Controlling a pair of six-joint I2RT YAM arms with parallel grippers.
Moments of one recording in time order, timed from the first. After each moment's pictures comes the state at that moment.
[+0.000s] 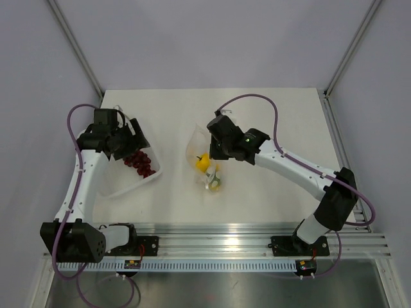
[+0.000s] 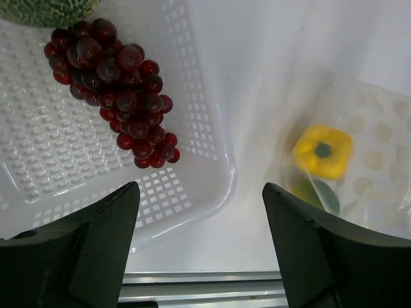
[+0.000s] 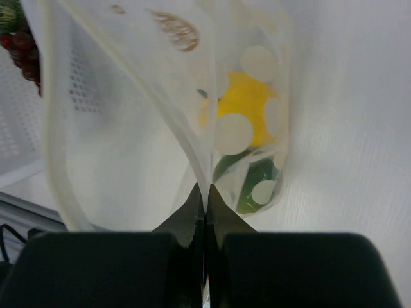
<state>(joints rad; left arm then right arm) -0.01 1.21 1.18 -0.89 0.13 -0.43 0.87 1.60 1.44 -0.70 0.23 0.74</state>
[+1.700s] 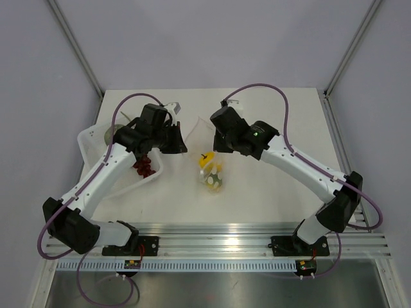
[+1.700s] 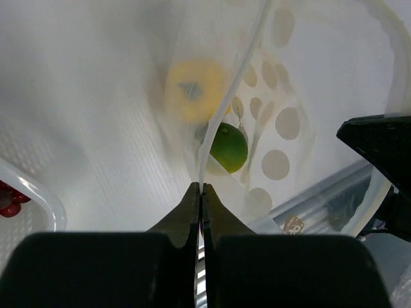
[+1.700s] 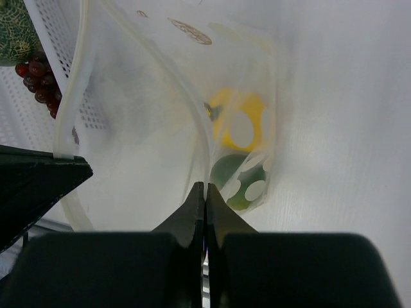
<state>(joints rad) -0.49 1.31 1.28 -0.78 0.20 -0.43 0.87 1.60 1.60 -0.82 0.30 0.75</state>
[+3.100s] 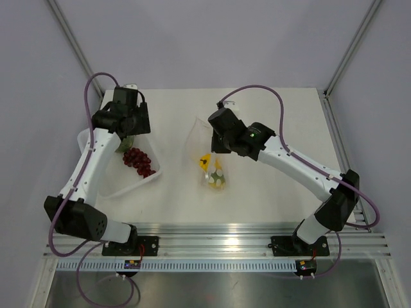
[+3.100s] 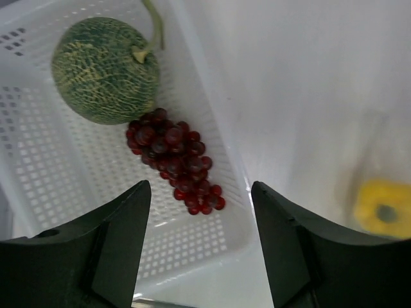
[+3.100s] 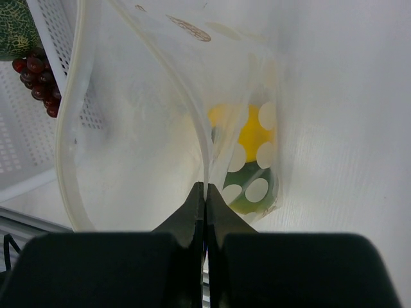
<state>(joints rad) -0.20 1.37 1.49 -0.94 -0.22 -0.27 0.87 1.60 1.58 -0.79 0.31 0.72</state>
